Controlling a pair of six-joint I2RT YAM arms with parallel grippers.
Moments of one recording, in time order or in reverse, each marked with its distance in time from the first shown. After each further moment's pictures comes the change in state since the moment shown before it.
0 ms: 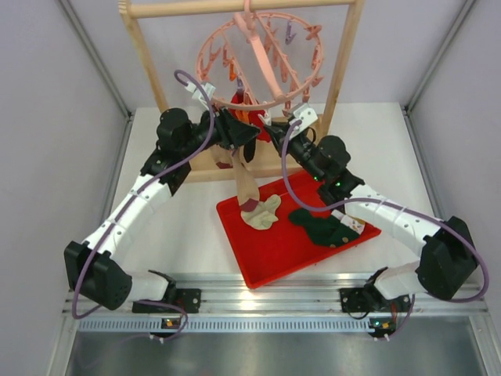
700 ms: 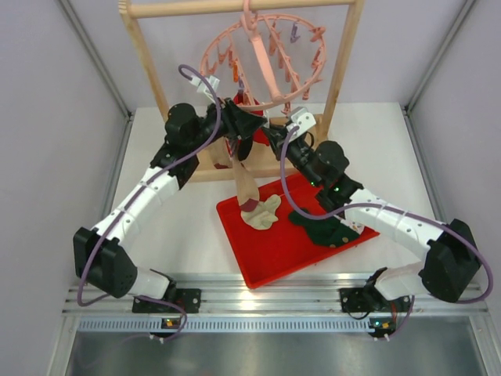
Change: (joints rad) left arm -0.037 0.080 0.039 0.112 -0.064 -0.040; right arm 0.058 -0.032 -0.019 0.001 0.093 -0.011
